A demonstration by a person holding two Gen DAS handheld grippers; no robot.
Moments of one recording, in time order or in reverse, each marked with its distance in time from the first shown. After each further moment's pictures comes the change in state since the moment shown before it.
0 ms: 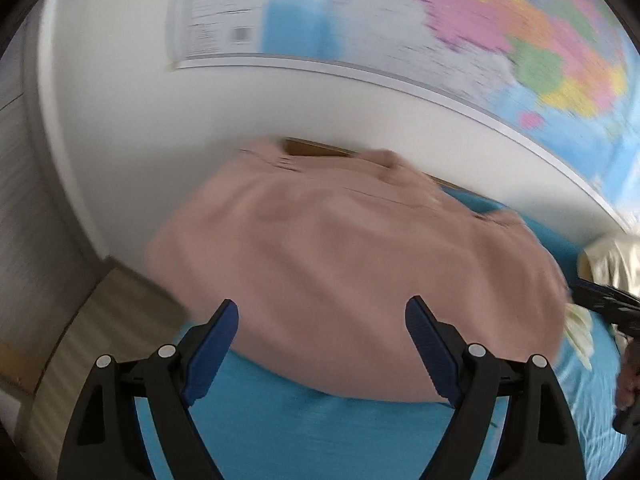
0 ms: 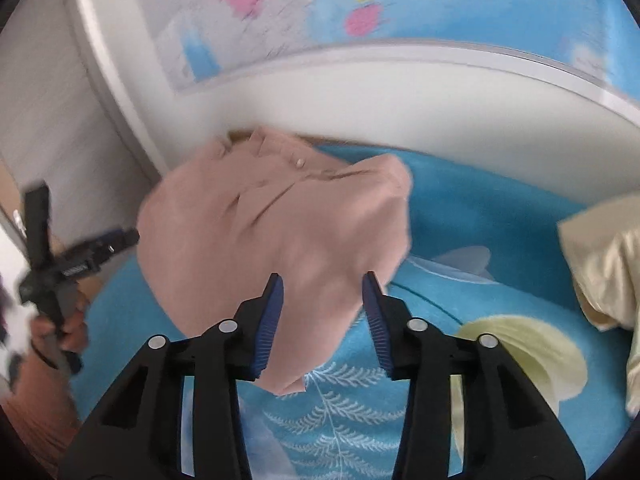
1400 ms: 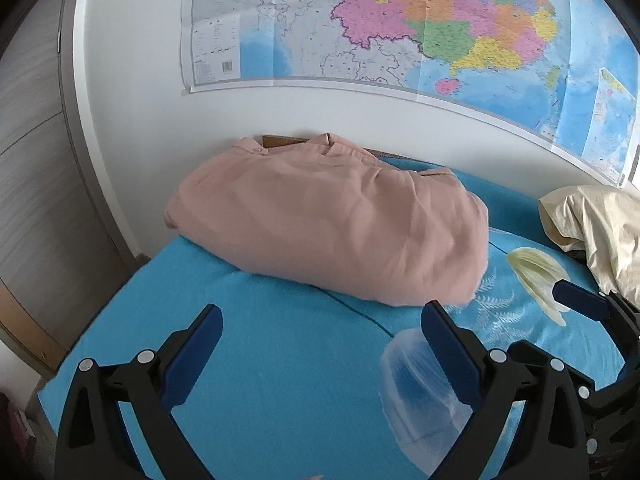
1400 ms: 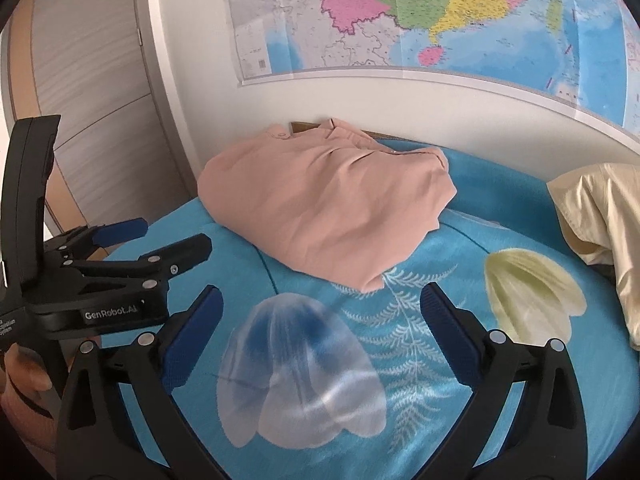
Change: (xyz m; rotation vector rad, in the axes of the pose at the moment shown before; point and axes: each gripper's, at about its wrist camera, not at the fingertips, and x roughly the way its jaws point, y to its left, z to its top) left arm -0.086 -0.116 -0.090 0.001 -0.067 0.153; right arm -0.070 0.054 -0.090 -0.122 -0.141 0.020
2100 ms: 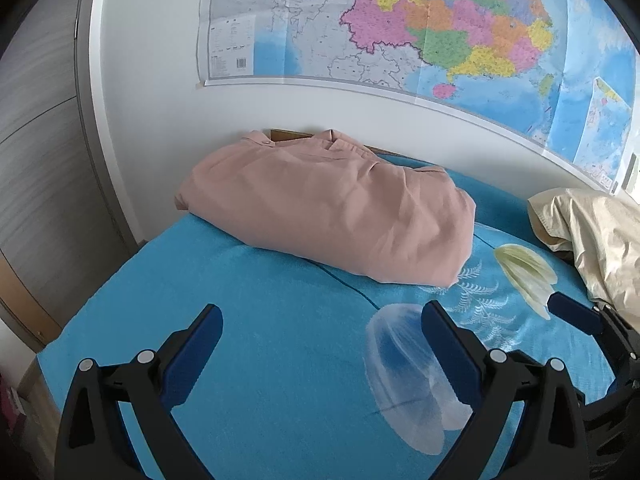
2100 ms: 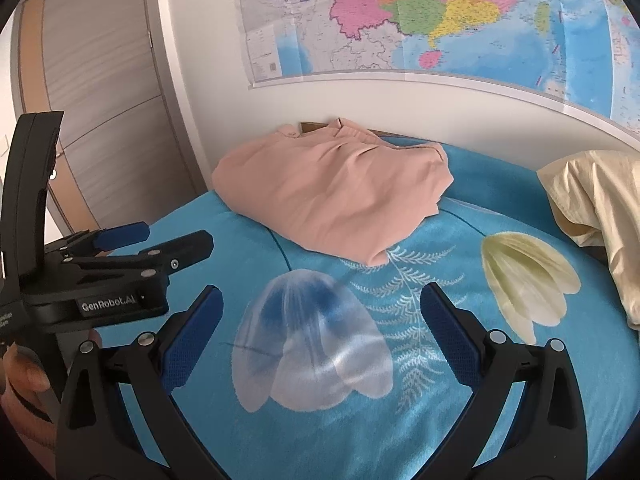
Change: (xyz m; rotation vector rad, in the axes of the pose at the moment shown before) left arm -0.027 -0.003 -0.018 -0.045 -0.005 -0.001; right arm -0.026 0.005 -0.021 -0.007 -0.018 0.023
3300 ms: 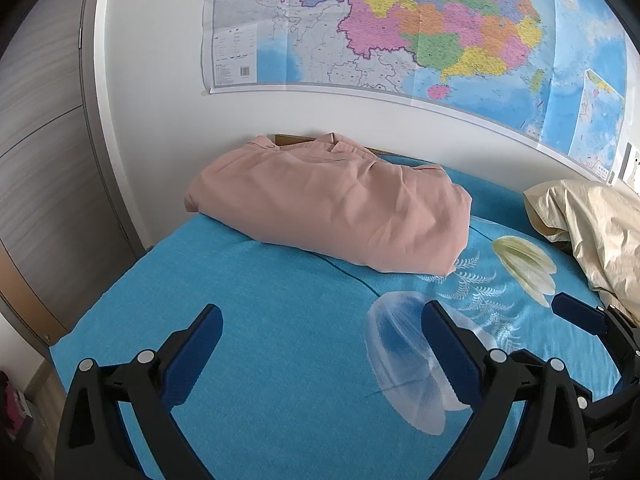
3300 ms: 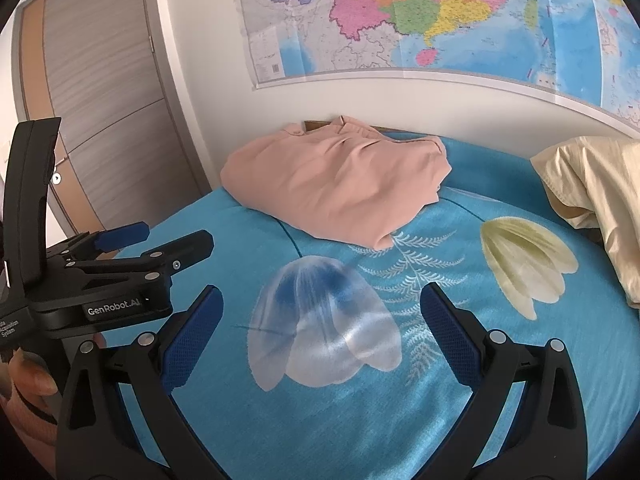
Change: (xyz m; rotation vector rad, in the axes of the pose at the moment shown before) left arm -0.016 -0.004 -0.010 0.027 -0.019 0.022; right arm -0.015 0.006 -0.009 0.028 0.001 0.004
